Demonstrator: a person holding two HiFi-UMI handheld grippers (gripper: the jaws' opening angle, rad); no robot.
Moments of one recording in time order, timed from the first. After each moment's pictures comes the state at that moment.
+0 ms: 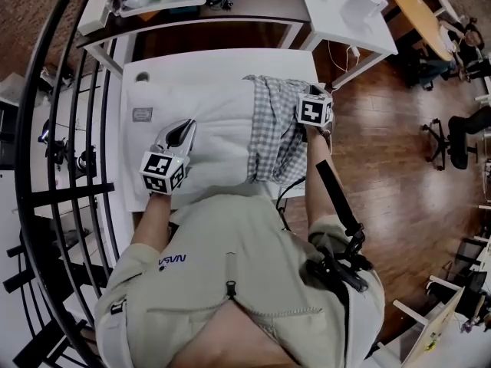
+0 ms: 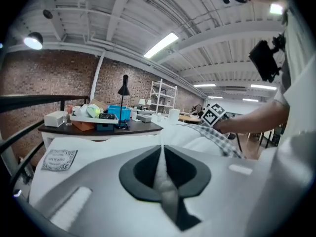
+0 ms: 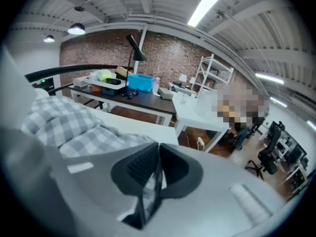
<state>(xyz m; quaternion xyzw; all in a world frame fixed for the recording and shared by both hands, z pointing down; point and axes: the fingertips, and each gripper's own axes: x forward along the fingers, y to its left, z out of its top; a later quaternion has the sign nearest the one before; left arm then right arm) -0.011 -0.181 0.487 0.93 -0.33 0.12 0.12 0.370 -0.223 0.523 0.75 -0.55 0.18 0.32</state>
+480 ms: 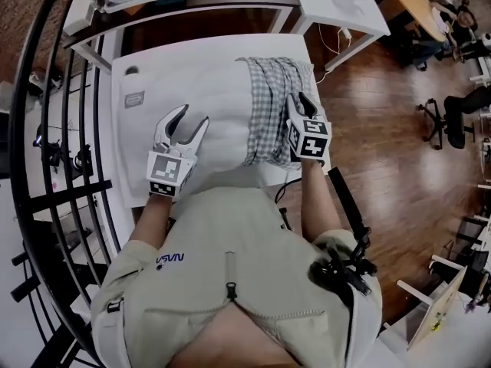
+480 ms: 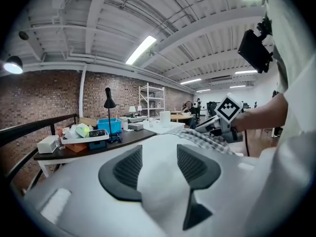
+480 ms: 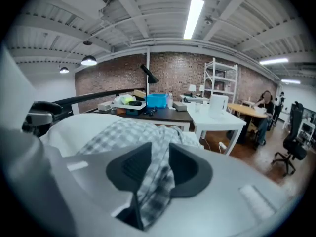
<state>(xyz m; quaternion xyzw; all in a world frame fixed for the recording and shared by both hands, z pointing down) 0.024 -0.153 0.440 0.95 -0.28 0.14 0.00 0.282 -0.145 0.483 0.71 -0.66 0.17 0.19</state>
